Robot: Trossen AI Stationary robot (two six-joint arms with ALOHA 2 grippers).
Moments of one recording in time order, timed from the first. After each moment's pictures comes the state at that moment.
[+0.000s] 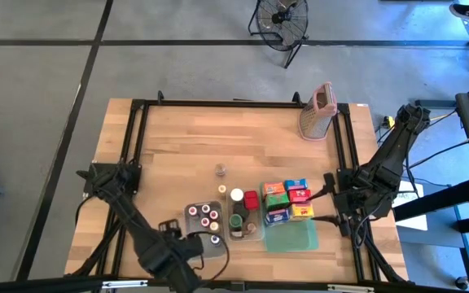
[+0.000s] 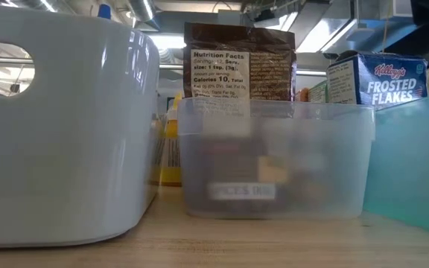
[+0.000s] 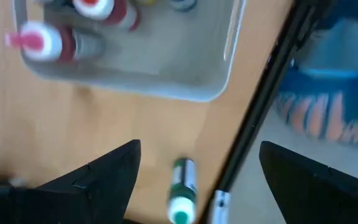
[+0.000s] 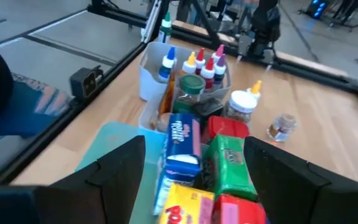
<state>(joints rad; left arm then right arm) -0.79 2.04 2.09 -1.57 -0.07 -1.11 1.01 0.74 0.53 -0.28 0.74 0.16</state>
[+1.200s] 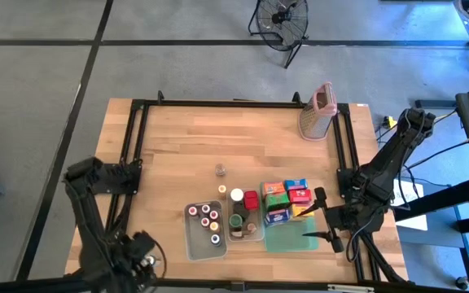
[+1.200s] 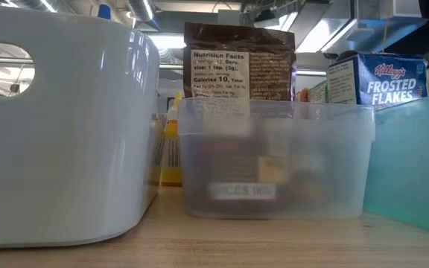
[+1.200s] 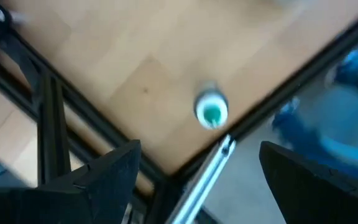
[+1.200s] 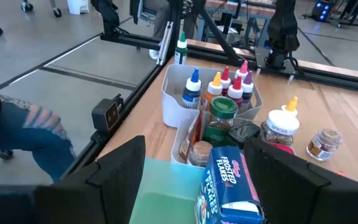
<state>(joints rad) -1.08 1.86 1.82 -1.57 -0.05 -1.90 1.01 1.00 0.53 0.08 0.72 0.19</state>
